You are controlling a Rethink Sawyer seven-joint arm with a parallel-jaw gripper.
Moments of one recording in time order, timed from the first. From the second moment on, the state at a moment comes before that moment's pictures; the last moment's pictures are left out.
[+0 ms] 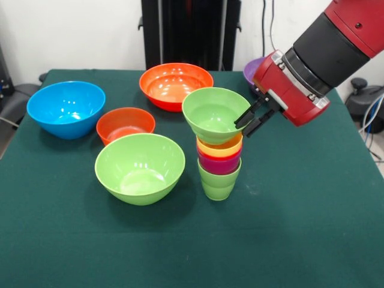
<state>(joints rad) 0.31 -0.19 -0.61 0.92 -0.03 0.99 2.51</state>
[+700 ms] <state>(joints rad) 0.31 -0.18 -0.61 0.90 -0.03 0.99 2.51</state>
